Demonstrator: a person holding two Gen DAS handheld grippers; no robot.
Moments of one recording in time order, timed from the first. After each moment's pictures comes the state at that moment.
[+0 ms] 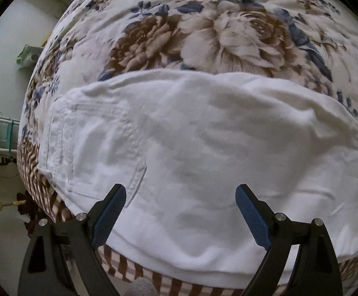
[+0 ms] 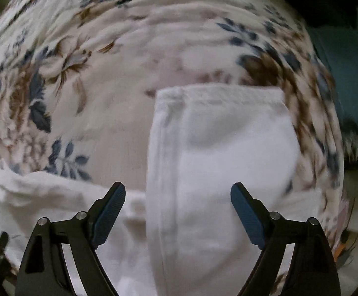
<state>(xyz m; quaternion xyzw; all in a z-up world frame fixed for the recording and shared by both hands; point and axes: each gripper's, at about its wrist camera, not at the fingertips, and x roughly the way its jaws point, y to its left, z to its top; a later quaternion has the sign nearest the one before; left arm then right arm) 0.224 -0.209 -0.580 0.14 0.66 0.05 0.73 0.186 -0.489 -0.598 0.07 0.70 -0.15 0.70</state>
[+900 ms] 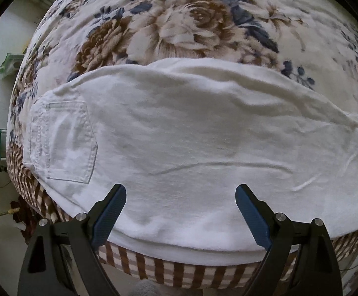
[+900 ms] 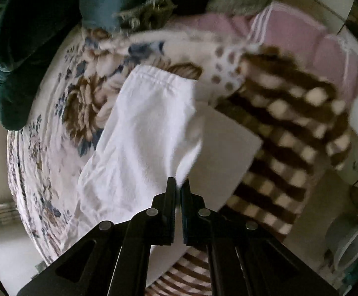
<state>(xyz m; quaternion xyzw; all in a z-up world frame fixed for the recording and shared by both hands) 0.193 -0.268 -0.569 0.14 0.69 0.00 0.71 -0.095 -0.664 -0.578 0.51 0.48 -0.34 0.62</state>
